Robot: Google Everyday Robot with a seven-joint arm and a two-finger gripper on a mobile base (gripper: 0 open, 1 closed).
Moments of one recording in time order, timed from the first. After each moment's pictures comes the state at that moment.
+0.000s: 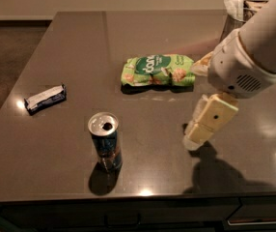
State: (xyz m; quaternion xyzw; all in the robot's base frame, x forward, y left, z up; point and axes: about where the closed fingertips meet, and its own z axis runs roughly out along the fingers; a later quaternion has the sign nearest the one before) arm 0.419 -0.116 0.944 -0.60 0.76 0.10 0.22
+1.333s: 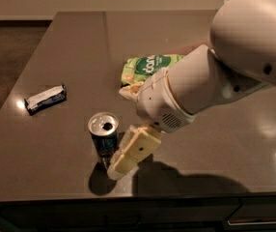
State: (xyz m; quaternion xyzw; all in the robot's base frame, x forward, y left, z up) arm 0.390 0.026 0.913 -0.63 0.67 0.24 0.30
